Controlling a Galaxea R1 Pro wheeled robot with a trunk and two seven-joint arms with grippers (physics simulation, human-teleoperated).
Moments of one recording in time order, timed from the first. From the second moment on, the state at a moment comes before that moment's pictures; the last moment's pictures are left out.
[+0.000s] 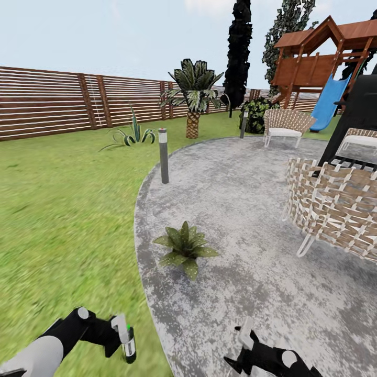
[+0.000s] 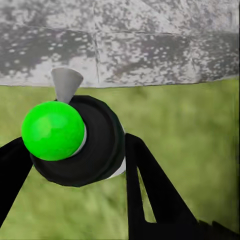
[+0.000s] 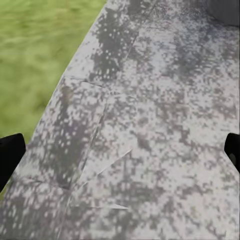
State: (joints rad) left arm -0.67 0.16 0.21 -0.27 -0.91 -0.15 -1.00; right arm -0.44 -0.05 -0.21 -0.40 0.75 -0.43 0.65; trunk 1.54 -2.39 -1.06
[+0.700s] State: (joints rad) left arm -0.66 -0.02 0.06 -0.28 -0.97 -0.16 -1.07; right arm -0.44 0.07 -0.08 -0.56 0.78 -0.43 0.86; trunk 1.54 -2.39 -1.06
